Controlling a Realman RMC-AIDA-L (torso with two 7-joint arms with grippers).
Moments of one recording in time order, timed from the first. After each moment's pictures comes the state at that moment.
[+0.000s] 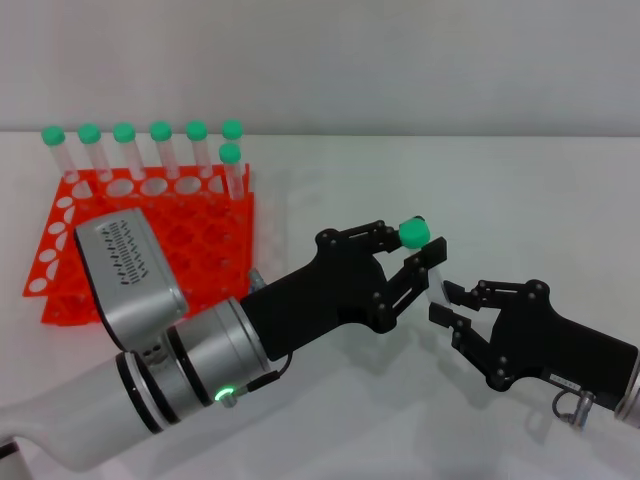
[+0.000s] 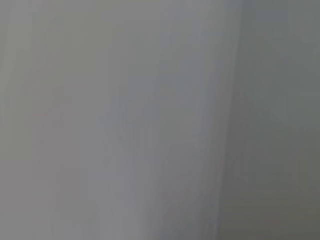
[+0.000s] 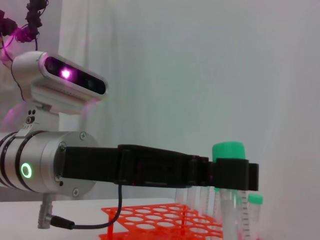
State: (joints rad) left arm -0.51 -2.09 -1.01 -0.45 0.20 -1.20 2.44; right arm 0.41 2.03 -1.60 -0.29 2.39 1.39 -2.63
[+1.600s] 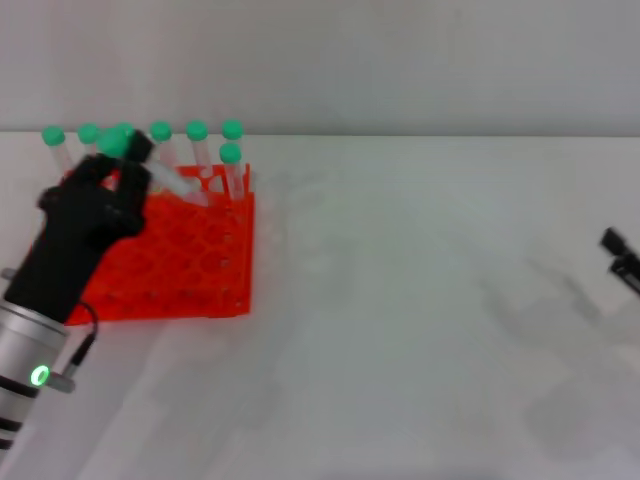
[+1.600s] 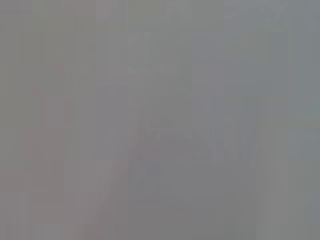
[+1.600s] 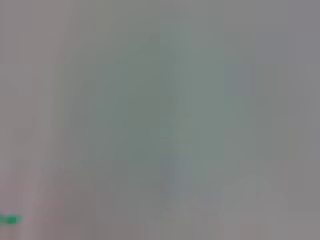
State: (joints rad) left arm -0.26 -2.09 -1.24 -0.45 -0.16 -1.31 2.57; right arm 0.32 2.02 -1.11 -0.17 2.42 1.39 -2.62
